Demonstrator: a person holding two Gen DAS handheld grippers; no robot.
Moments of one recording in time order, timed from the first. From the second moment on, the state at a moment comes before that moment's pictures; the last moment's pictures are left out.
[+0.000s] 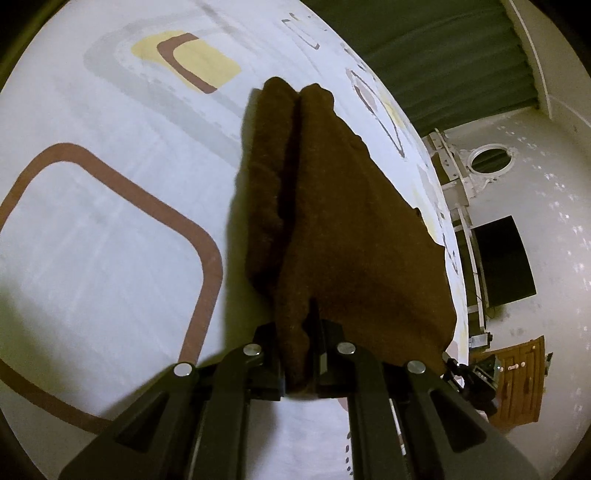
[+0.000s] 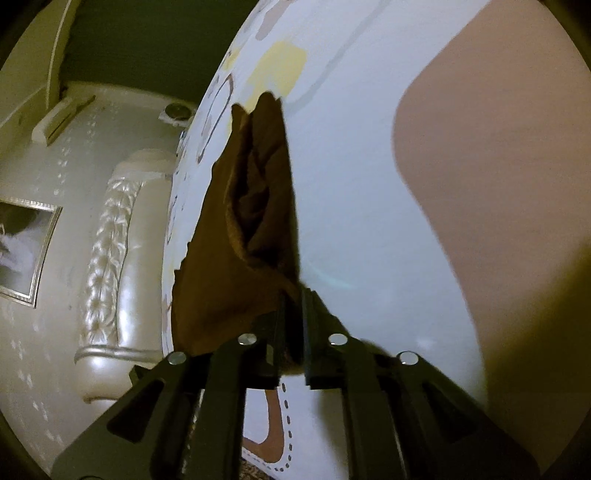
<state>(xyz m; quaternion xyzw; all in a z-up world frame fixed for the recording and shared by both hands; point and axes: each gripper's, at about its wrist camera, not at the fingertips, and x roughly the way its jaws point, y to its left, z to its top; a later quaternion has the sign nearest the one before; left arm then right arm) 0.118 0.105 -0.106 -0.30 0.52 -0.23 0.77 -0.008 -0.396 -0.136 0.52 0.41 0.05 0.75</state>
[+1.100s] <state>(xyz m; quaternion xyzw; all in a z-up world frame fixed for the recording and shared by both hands) 0.118 0.102 -0.107 -0.30 0.50 -0.25 0.78 0.260 -0.002 -0.022 0.07 0.60 0.09 0.79</state>
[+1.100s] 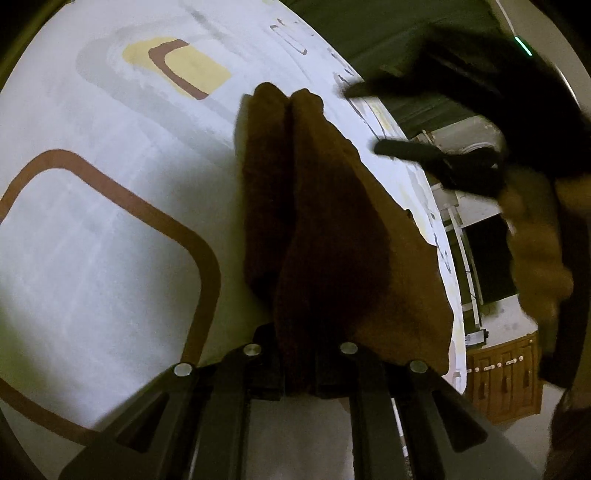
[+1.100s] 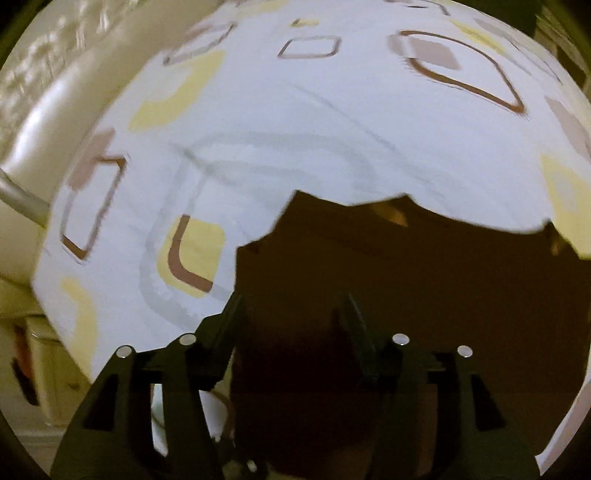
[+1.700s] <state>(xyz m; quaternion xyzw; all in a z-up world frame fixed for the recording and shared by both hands) 0.118 0.101 -0.102 -0.29 0.50 -0.24 0.78 0.293 0.071 -0.084 -0.09 0.67 0.02 0.74</state>
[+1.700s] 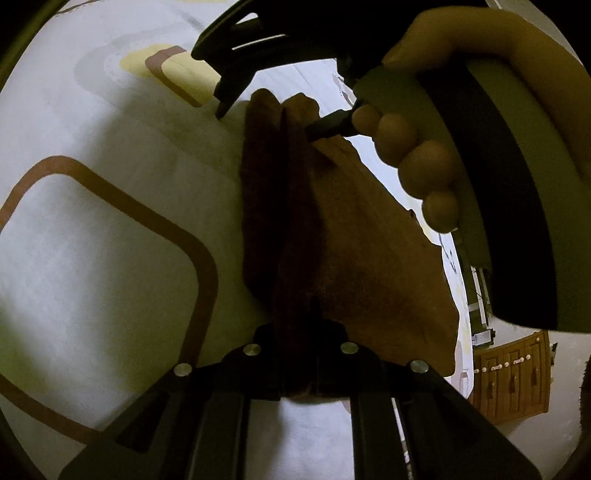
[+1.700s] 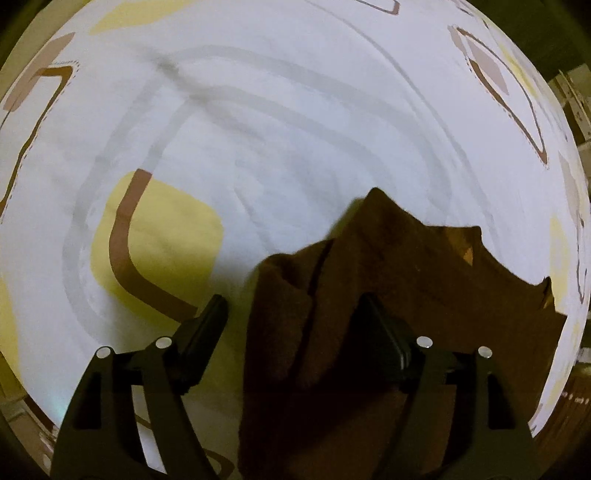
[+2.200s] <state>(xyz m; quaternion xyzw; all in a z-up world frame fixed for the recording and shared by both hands) 0.119 0.104 -0.096 -0.27 0.49 -0.24 0.79 0.291 0.063 -0.067 -0.10 0.66 0.01 0.74</state>
